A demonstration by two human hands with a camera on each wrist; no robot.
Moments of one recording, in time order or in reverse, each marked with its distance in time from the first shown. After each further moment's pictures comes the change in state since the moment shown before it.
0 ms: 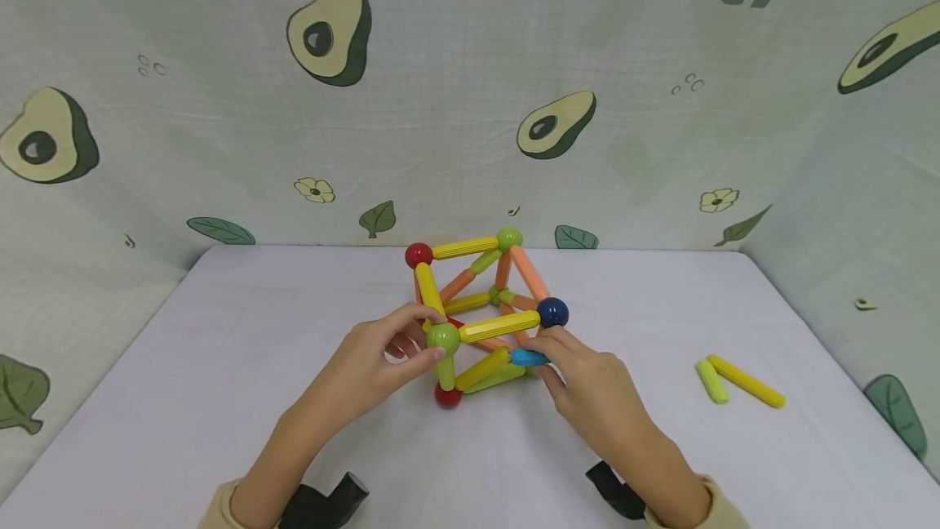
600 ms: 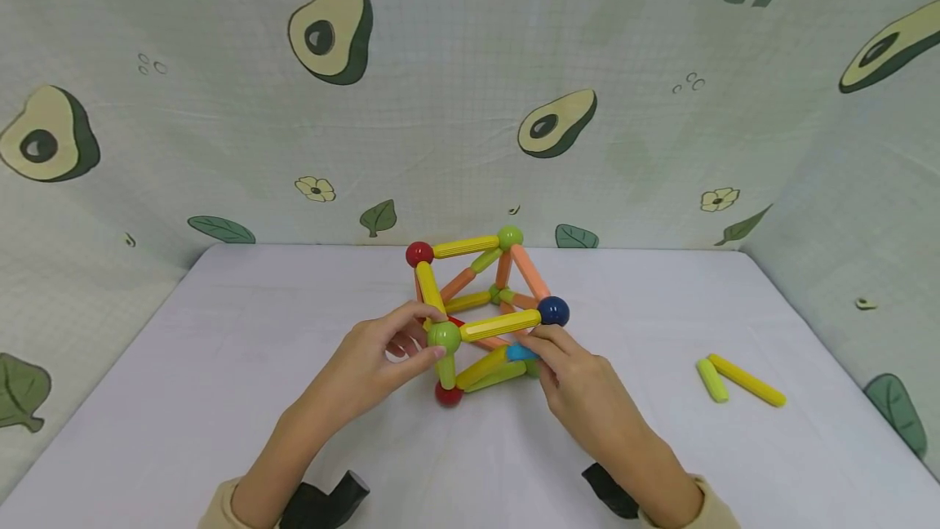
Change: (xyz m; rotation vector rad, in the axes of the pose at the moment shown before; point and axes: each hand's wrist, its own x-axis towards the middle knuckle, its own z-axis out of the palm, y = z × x) left_hand 0.000 -0.002 0.001 -0.011 -0.002 0.008; right_hand -0.001 -0.002 0.008 0.036 0.073 -0.105
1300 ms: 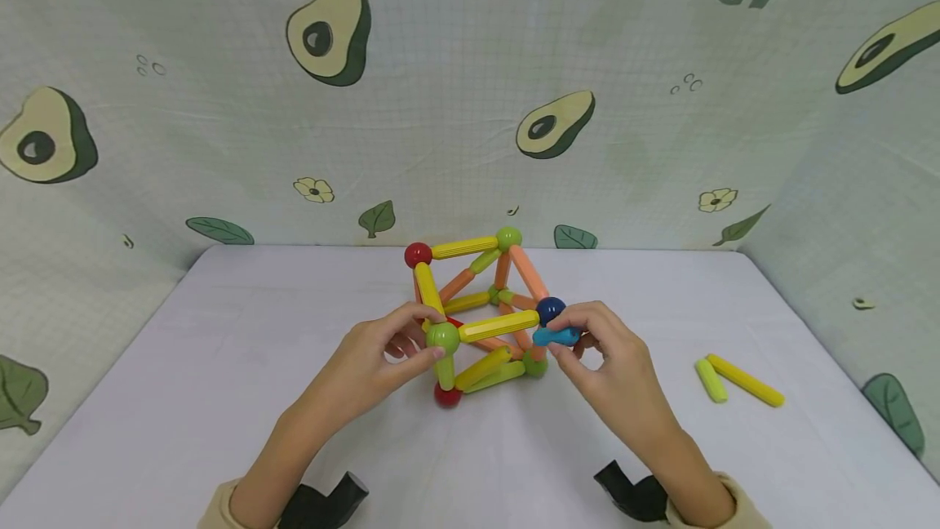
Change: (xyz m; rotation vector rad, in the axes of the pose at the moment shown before) left_hand 0.000 0.000 0.000 0.008 -0.008 -0.007; right_hand 0.004 0.010 -0.023 0.311 0.193 0.113
